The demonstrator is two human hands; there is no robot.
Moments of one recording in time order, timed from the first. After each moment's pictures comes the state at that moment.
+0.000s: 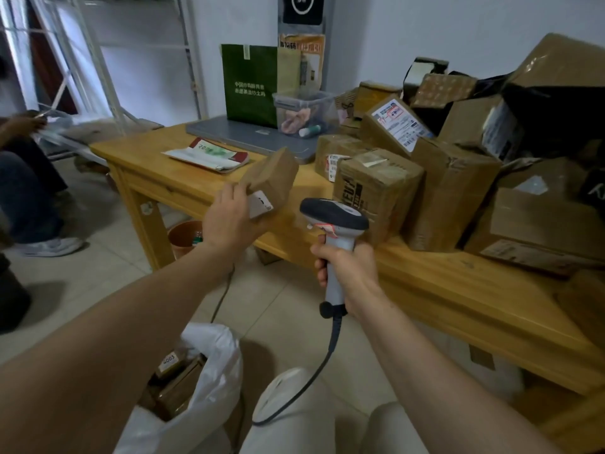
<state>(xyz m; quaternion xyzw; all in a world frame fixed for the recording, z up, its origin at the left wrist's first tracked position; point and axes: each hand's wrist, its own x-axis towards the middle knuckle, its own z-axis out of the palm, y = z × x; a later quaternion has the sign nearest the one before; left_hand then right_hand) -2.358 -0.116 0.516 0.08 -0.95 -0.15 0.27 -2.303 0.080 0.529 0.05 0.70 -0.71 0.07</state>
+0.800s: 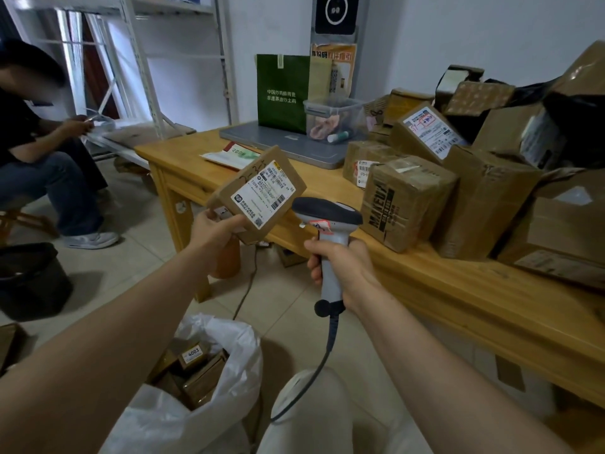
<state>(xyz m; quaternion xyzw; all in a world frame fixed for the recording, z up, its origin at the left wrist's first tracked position) -2.310 -0.180 0.513 0.24 -0.66 -0.69 0.16 -2.288 0.041 0.539 -0.01 0.68 -0.72 0.13</state>
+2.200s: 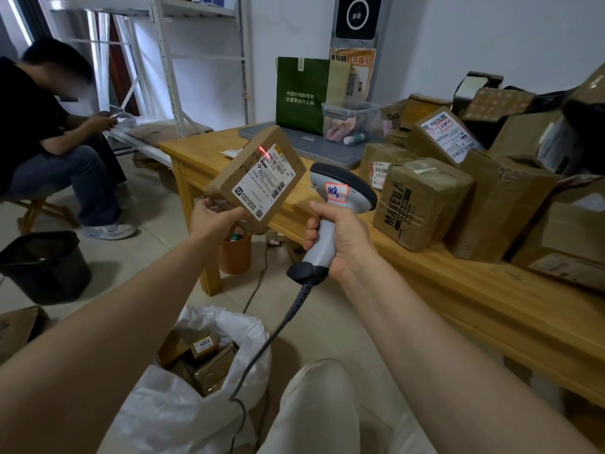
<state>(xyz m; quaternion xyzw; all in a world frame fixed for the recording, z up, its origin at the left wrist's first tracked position) -2.289 -0.207 0.515 0.25 -0.65 -0.68 0.23 -2.268 0.004 0.577 0.05 0.52 -0.83 0.21</state>
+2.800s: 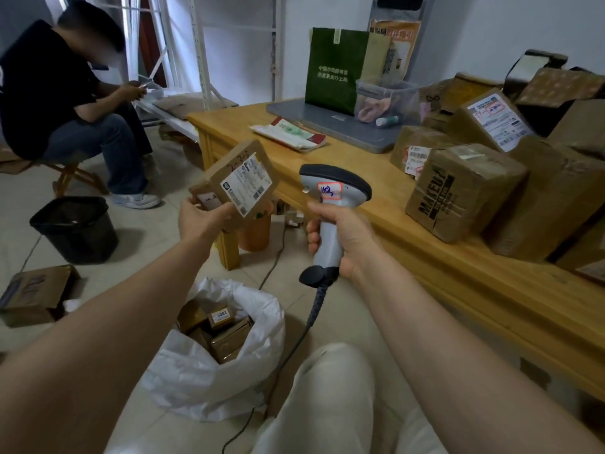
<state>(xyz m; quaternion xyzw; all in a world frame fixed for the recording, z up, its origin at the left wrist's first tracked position) -2.245 -0.243 0.479 0.33 -0.65 -0.62 0.29 -2.268 -0.023 0.546 0.00 0.59 -0.76 0.27</state>
